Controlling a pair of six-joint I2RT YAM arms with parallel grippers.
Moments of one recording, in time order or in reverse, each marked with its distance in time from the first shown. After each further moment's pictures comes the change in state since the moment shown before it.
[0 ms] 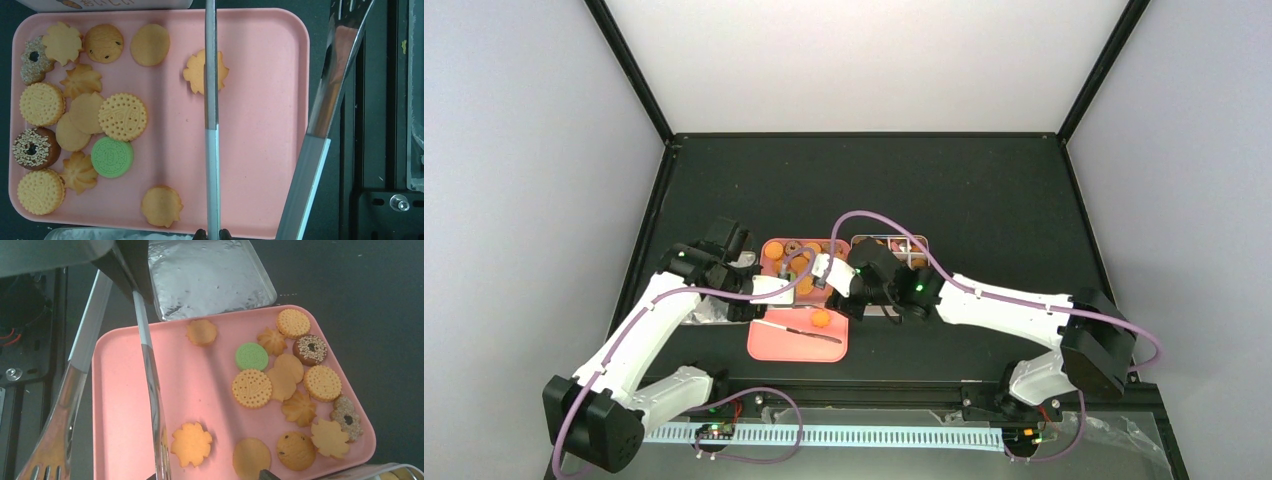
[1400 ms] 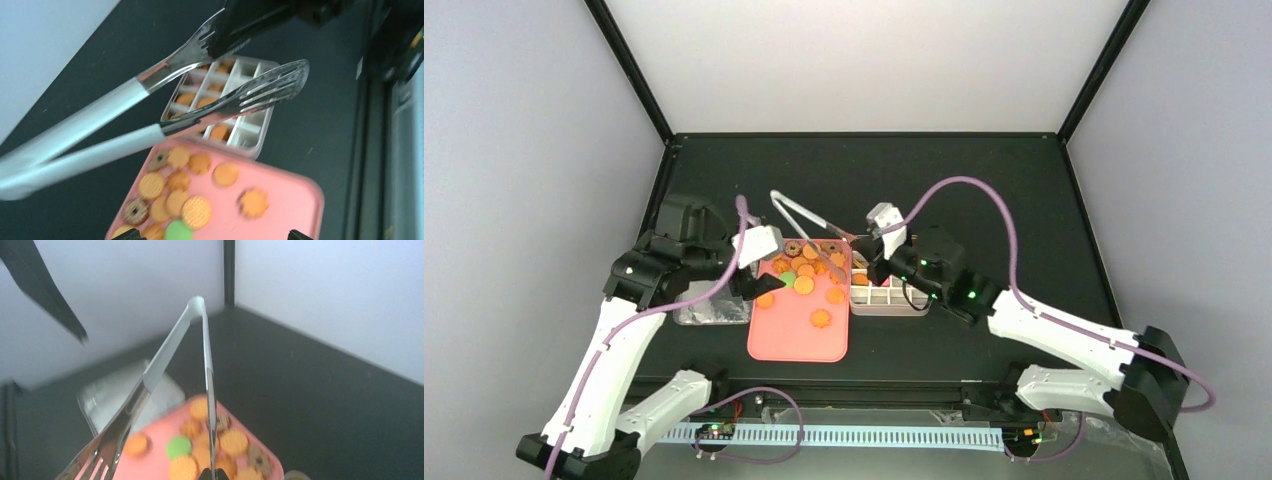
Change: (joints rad) left arm 0.013 -0.149 0.247 0.124 0.158 -0.421; right arm -0.121 -0.255 -0.156 0.285 0.145 0.256
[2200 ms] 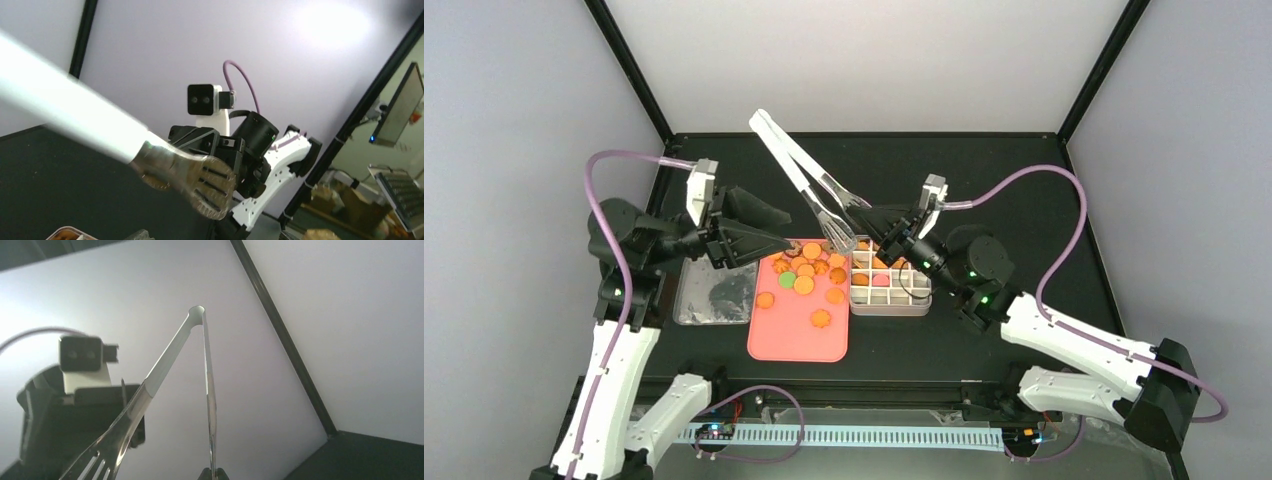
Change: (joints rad) left arm 0.129 -0.066 -0.017 0.983 0.623 -1.403; right arm -0.005 -0.114 -0.020 0.555 -0.066 0.475
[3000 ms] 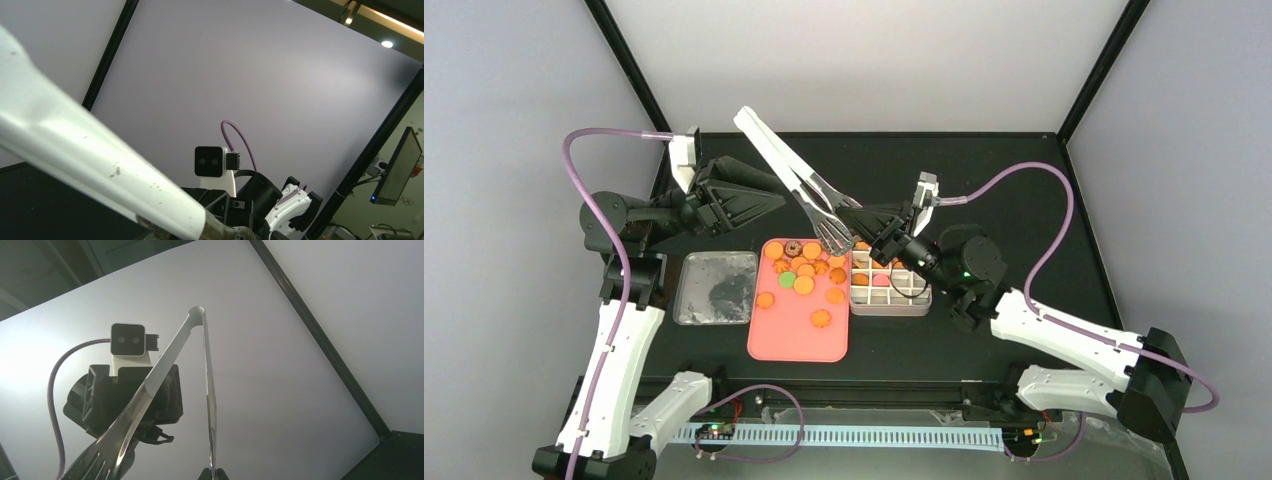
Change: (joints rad) left arm 0.047 0.060 0.008 0.330 -0.125 -0.326; right arm 0.026 0.055 0.015 0.120 -0.031 0.149
